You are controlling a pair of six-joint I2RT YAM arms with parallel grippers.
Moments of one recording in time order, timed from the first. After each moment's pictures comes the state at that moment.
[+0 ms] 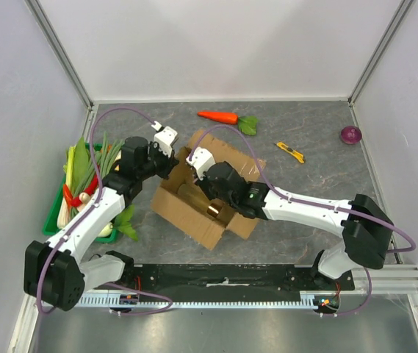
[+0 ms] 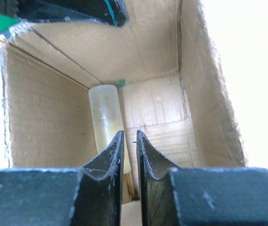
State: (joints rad) left arm -0.36 1.14 0.81 -0.11 0.28 0.17; right arm 1.04 1.53 1.06 -0.02 0.29 0.00
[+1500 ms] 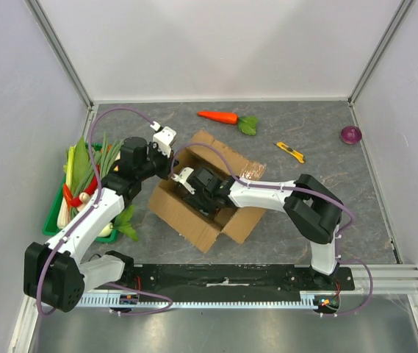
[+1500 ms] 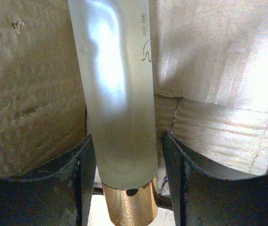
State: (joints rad) left arm -0.35 1.14 0.83 -0.14 0.28 0.15; right arm 0.99 1.92 1.26 -0.32 0.15 -0.07
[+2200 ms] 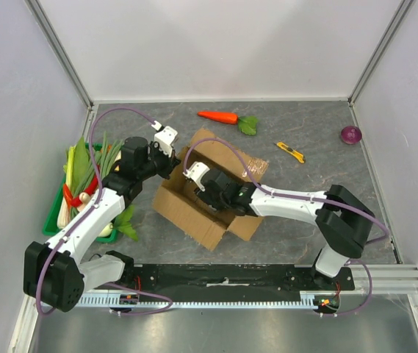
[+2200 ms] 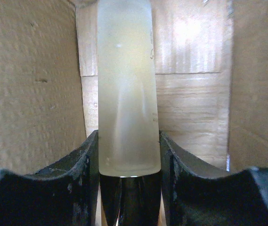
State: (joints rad) left arm -0.36 1.15 0.83 -0.12 0.29 0.14; right arm 1.00 1.70 1.06 -0.17 0.27 -0.05
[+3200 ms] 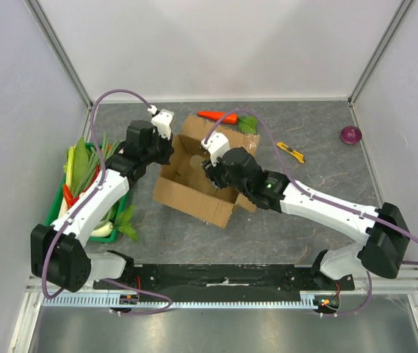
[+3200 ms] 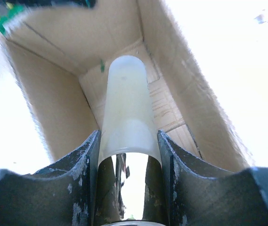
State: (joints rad) left arm -0.36 1.27 1.02 -0.28 0.09 0.04; right arm 0.96 1.43 1.11 -0.15 0.27 0.02
